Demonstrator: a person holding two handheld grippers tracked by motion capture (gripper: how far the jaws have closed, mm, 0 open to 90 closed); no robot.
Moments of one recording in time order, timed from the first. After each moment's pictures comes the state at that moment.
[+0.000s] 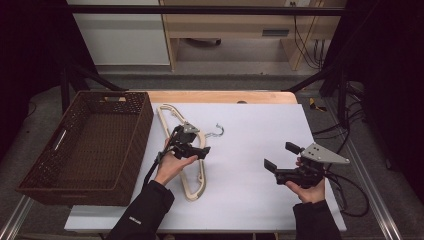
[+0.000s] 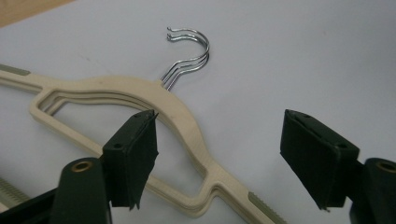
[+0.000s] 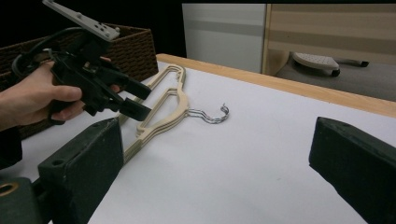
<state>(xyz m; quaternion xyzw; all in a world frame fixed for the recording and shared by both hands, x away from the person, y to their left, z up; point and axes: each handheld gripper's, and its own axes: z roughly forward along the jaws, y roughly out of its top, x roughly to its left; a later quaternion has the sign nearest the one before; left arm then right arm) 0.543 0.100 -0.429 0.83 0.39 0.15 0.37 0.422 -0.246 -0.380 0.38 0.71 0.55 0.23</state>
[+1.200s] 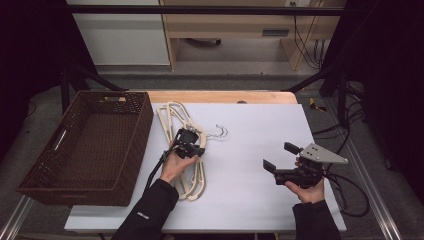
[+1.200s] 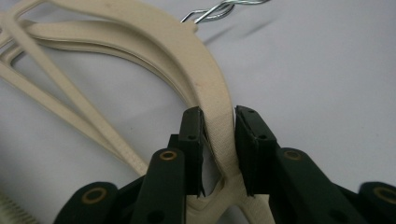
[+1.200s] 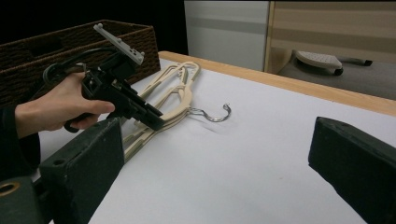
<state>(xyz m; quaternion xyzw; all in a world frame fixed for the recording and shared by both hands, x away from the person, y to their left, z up) 0.561 0.096 -0.457 0.84 0.44 0.11 0.31 0.423 -0.244 -0.380 0.37 0.71 0.55 0.23</state>
